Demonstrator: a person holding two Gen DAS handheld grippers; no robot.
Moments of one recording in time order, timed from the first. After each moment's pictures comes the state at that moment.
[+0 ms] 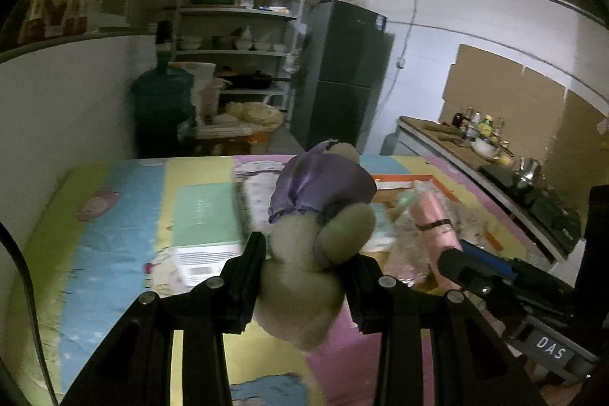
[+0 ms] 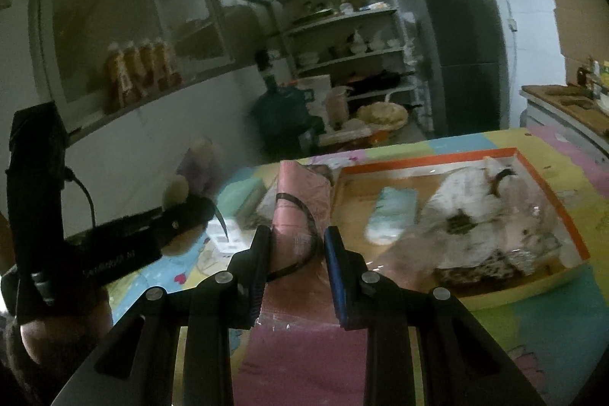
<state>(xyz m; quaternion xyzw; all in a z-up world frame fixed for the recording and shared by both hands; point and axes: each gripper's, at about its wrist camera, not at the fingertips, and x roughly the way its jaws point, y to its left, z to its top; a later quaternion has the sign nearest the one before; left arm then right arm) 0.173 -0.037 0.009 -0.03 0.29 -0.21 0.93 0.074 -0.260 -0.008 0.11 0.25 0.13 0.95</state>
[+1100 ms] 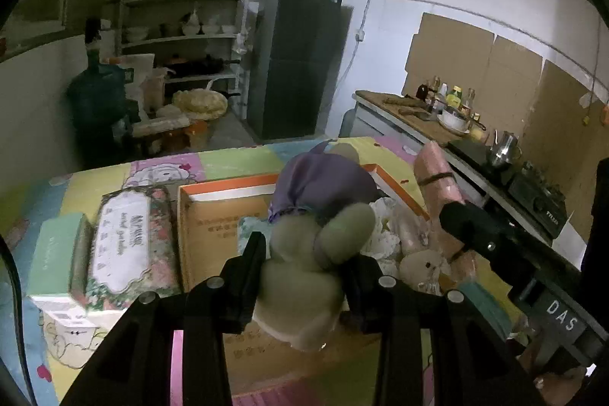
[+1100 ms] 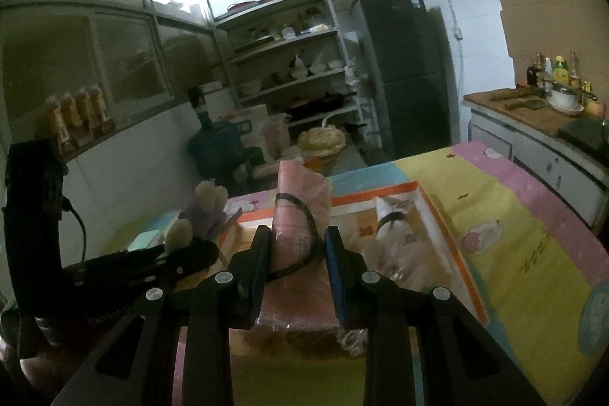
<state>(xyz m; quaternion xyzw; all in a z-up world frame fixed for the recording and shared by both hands) 0.219 -0.177 -0.001 0.00 0.32 -0.27 0.91 0.094 -0.384 0.000 0.13 0.22 0.04 0.97</state>
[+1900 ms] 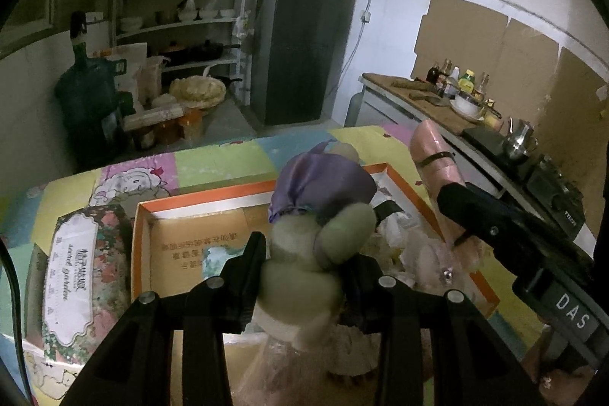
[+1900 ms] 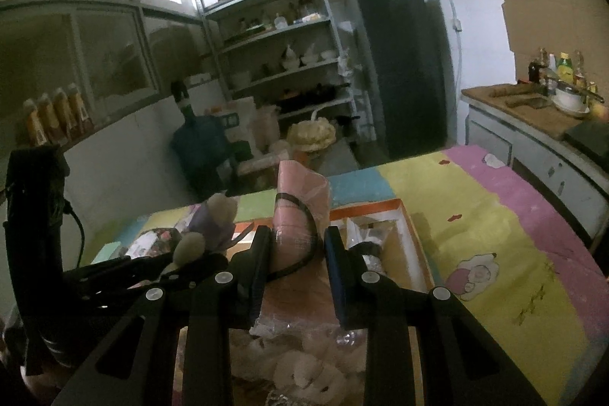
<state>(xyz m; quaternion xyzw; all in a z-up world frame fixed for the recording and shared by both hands) 0.266 -0.233 -0.021 0.02 0.35 -0.25 0.90 0.157 -0.430 -0.010 0.13 0.25 0.03 0.96</state>
